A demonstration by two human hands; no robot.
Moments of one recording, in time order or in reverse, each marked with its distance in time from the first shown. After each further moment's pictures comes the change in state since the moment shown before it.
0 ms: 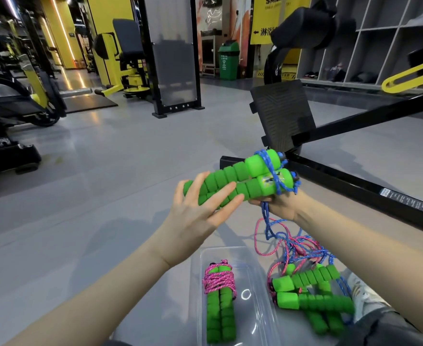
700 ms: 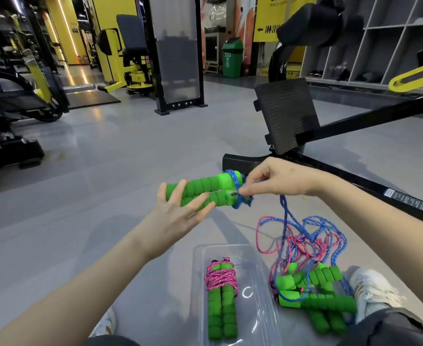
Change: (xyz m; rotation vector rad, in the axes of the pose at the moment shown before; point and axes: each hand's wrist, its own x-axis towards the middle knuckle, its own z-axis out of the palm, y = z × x) left_hand -0.045 -0.035 0.011 0.167 -0.302 0.149; right_hand -0.001 -0.049 0.010 -1.191 -0.279 -0.018
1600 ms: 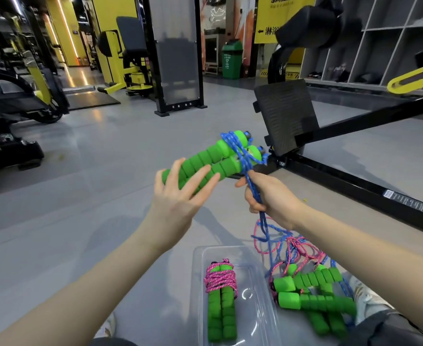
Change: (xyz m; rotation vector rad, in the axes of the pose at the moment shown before) left_hand 0.032 0.002 -0.018 -0.091 0.249 -0.328; right_hand 0.012 0.021 0.056 0.871 0.369 0.130
